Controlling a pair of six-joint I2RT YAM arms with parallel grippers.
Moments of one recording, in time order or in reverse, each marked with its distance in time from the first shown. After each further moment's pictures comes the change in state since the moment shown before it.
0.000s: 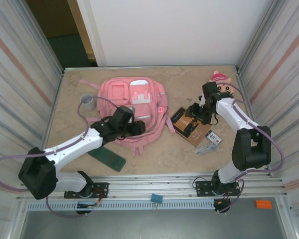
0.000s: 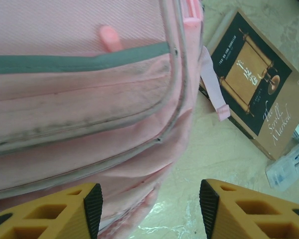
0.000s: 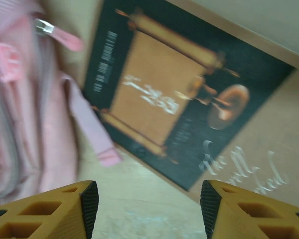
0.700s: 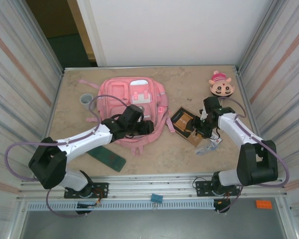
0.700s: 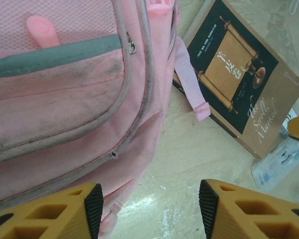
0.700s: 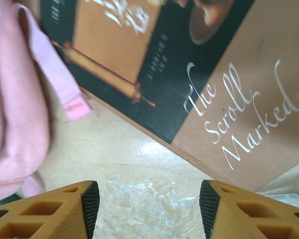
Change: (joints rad) left arm -0.051 0.124 0.073 0.055 0.024 -0.027; right arm 0.016 -0.182 -0.219 0.055 -0.040 0.031
